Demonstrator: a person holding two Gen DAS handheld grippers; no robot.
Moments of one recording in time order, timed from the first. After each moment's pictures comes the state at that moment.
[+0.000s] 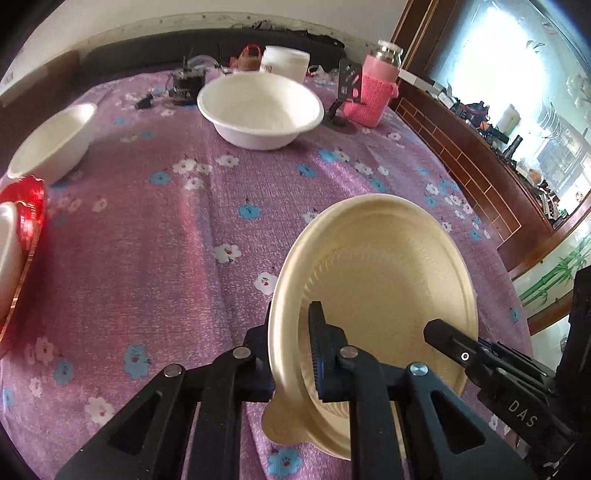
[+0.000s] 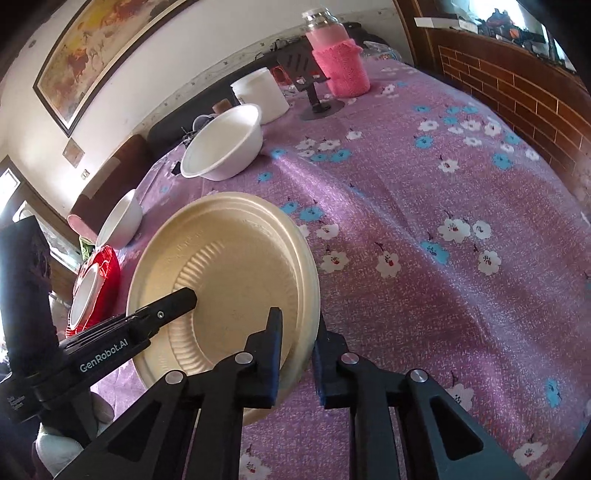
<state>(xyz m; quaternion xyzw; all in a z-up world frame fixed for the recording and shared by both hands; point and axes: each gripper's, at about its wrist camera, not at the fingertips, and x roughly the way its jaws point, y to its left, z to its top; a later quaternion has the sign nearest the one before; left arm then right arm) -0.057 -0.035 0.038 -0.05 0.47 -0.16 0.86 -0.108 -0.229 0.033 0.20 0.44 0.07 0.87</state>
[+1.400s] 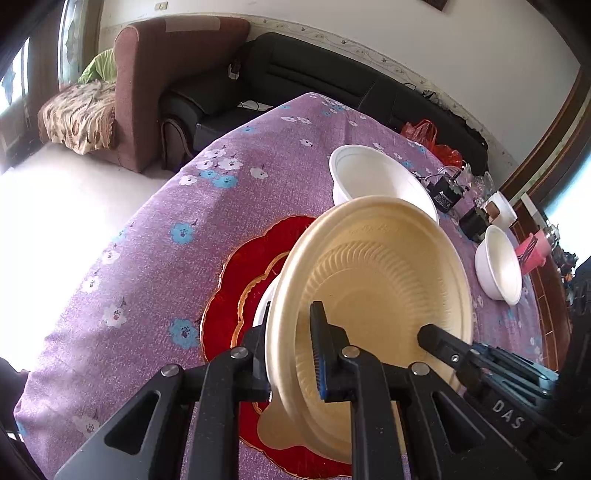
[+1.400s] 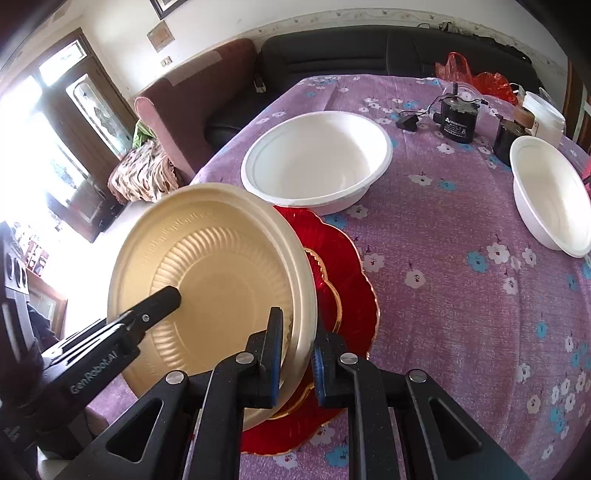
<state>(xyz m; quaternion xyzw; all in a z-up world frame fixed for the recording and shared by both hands) -0.034 0.290 0.065 -0.20 0.44 0.05 0.87 0.028 0.112 0.062 0.02 0.50 0.24 0.83</state>
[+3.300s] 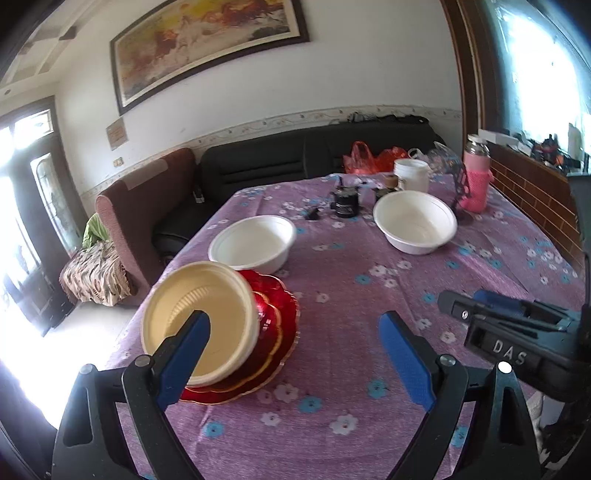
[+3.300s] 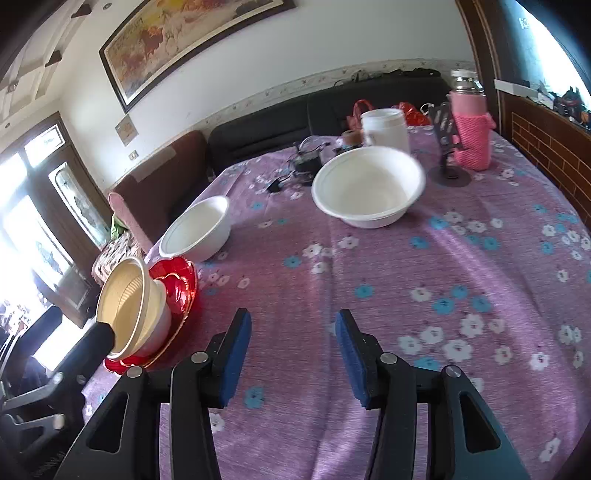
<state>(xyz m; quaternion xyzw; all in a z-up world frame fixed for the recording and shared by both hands) -0.116 0.065 0.127 0.07 0.30 0.06 0.95 -0.062 -0.102 0.082 0.13 0.37 0.15 0.91</state>
